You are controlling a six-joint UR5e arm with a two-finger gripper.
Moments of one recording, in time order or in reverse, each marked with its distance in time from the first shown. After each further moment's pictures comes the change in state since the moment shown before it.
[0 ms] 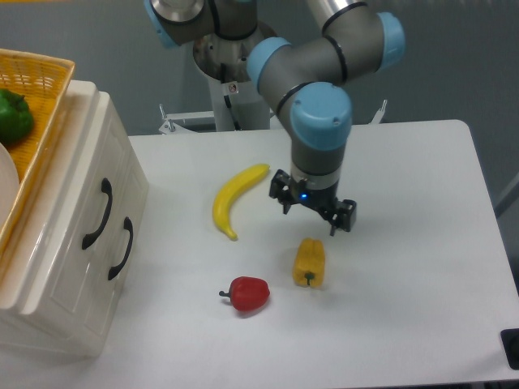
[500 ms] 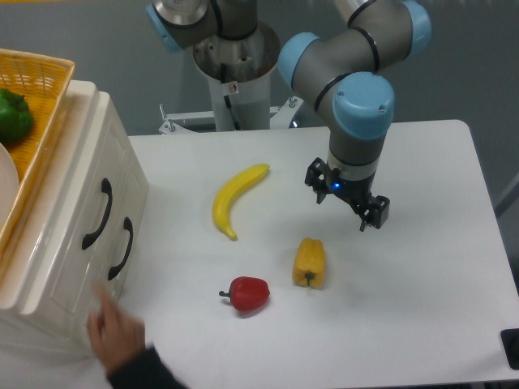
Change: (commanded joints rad) arm 0.042 0.003 -0.005 0.002 0.025 0.178
